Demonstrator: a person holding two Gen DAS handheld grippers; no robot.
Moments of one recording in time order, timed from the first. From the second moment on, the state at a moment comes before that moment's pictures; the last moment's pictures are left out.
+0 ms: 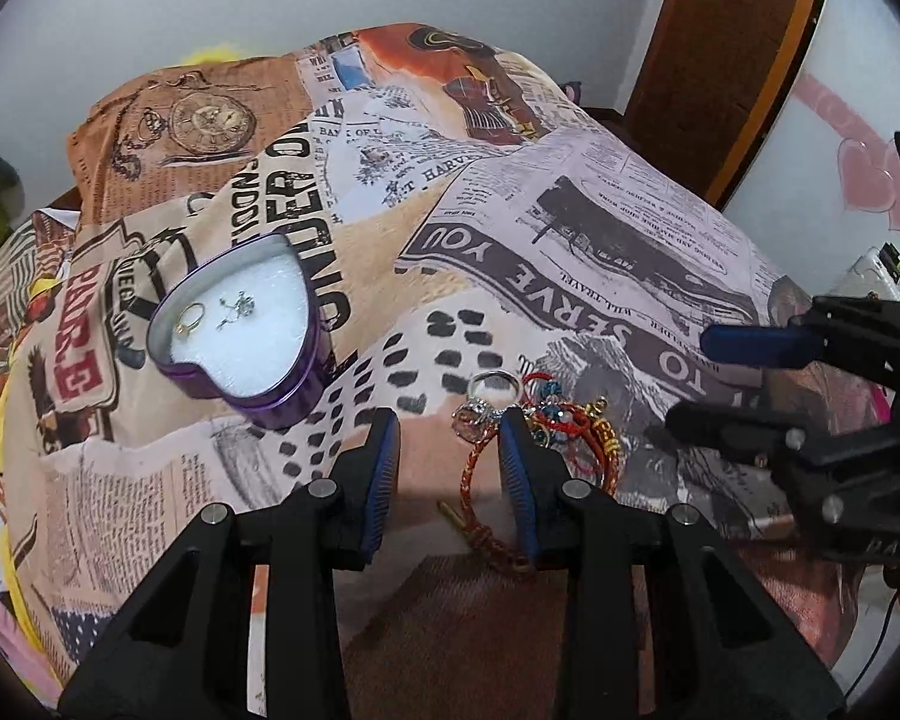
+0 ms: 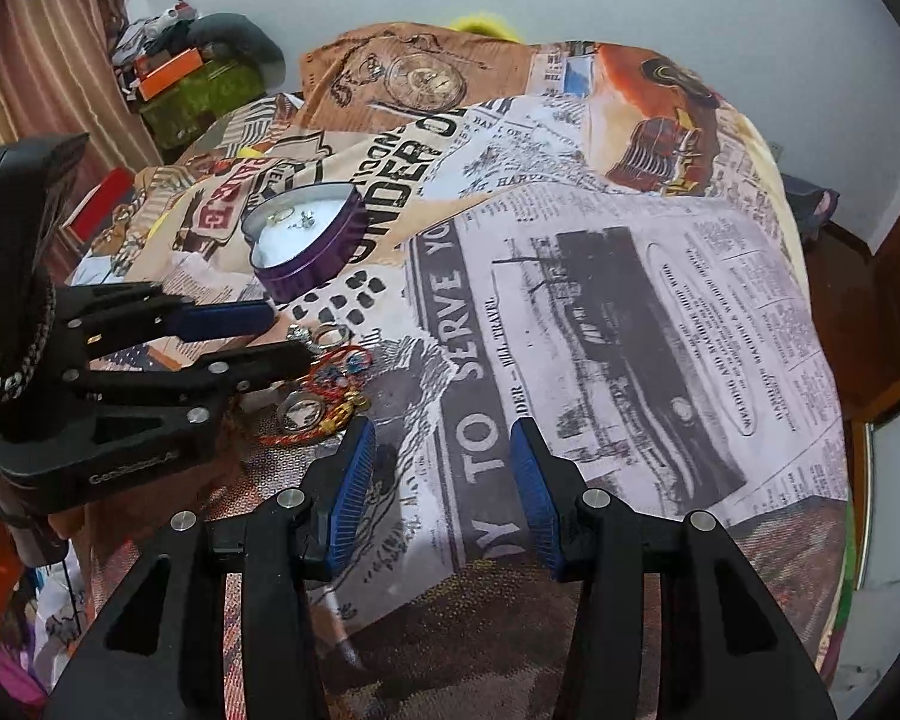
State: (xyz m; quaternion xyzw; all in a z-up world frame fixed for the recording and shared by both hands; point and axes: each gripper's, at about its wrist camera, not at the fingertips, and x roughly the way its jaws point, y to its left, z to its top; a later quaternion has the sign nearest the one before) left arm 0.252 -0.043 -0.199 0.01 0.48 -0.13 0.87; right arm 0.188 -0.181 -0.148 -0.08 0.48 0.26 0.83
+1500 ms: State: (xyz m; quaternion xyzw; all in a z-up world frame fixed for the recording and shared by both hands) left arm 0.179 -0.006 -0.195 -0.05 0.45 -0.15 0.88; right arm 0.176 -0.120 -0.161 -0.12 0.47 0.30 0.82
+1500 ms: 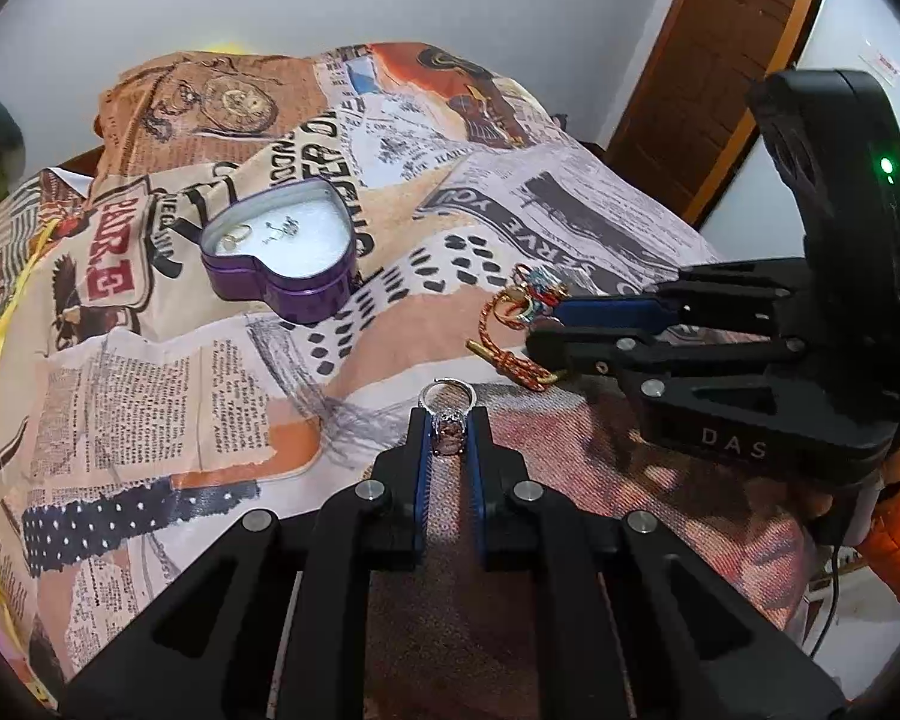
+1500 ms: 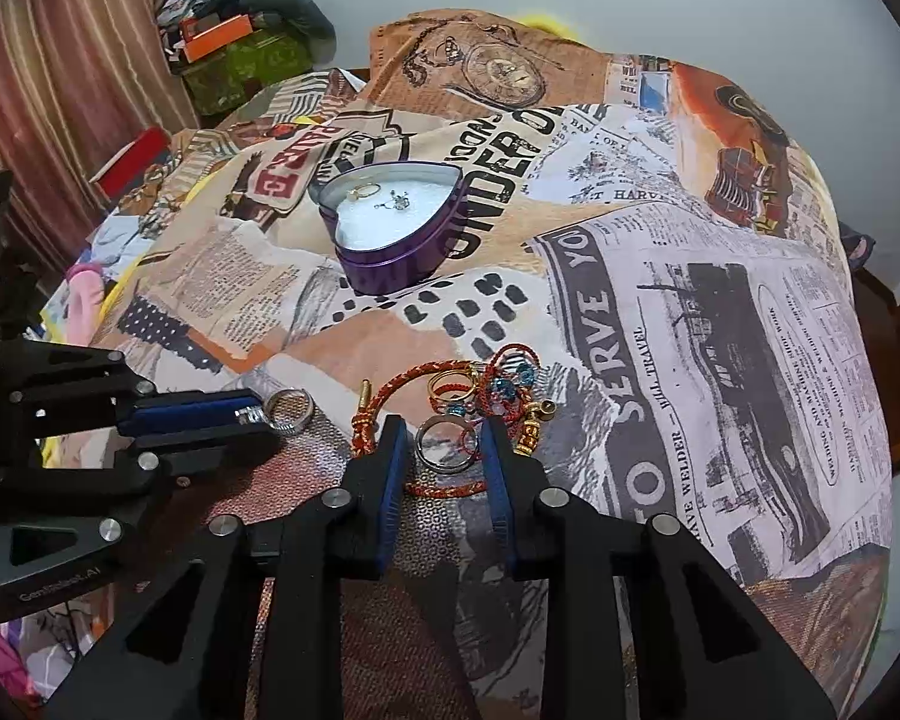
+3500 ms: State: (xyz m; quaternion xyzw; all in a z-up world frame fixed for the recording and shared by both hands) left arm 0.304 0.092 -0.203 -0.09 0.43 -0.10 0.89; right arm 0.260 -0.034 -0.158 -0.10 0.48 0.30 0.82
